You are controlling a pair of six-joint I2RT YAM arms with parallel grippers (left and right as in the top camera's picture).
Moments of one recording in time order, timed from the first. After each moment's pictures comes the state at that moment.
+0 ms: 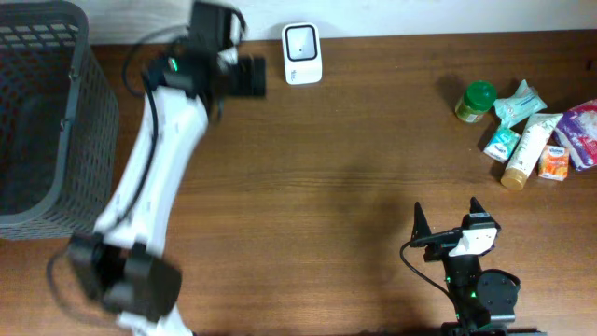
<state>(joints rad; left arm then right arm) -0.28 1.86 1.87 -0.92 -0.12 -0.16 -0.01 0.01 0.01 -0.07 -0.07 0.02</state>
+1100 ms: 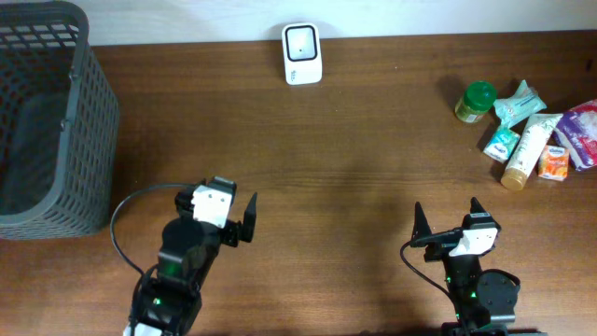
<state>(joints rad) -0.33 0.77 0.32 0.10 -0.05 0.06 -0.01 0.01 0.01 -0.07 -0.06 0.02</state>
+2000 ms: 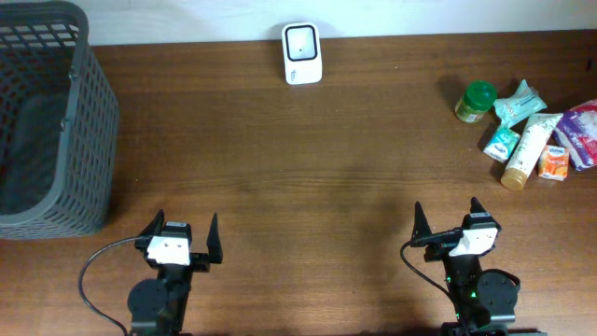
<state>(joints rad) -0.03 0.10 0.01 -0.07 0.05 0.05 -0.01 0.01 0.01 -0.07 -0.06 0.02</state>
